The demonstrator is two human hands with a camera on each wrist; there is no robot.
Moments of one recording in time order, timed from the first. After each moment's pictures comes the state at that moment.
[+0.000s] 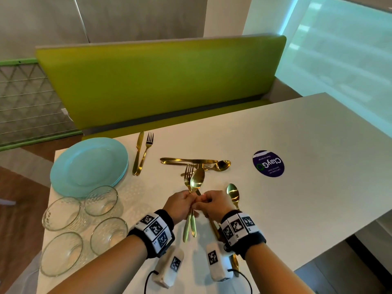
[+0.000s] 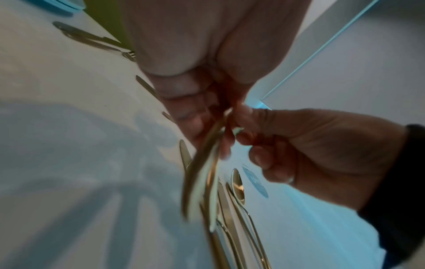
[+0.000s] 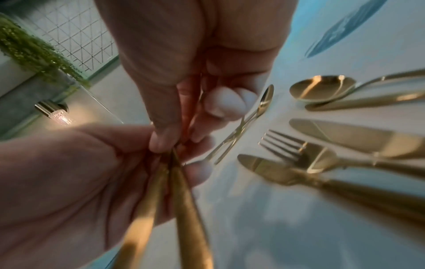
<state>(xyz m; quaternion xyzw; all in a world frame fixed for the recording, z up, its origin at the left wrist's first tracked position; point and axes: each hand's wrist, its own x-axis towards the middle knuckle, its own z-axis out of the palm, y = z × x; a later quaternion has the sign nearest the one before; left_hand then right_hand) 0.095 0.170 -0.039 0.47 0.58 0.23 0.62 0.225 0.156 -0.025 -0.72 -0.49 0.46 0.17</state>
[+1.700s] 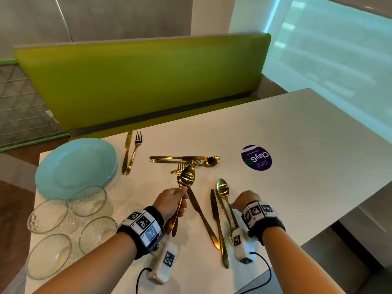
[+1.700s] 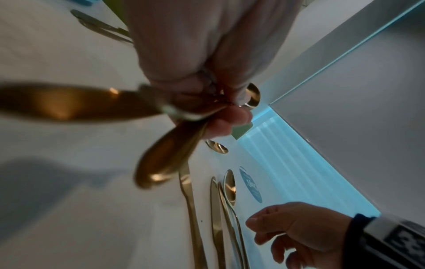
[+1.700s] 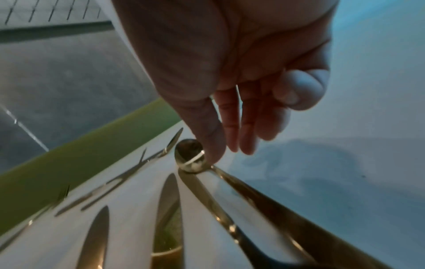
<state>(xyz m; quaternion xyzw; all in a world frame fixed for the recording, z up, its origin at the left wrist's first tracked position) 0.098 0.163 -0.024 0.42 0.59 0.23 0.66 0.331 0.155 -0.062 -0.86 -0.38 0.35 -0.02</state>
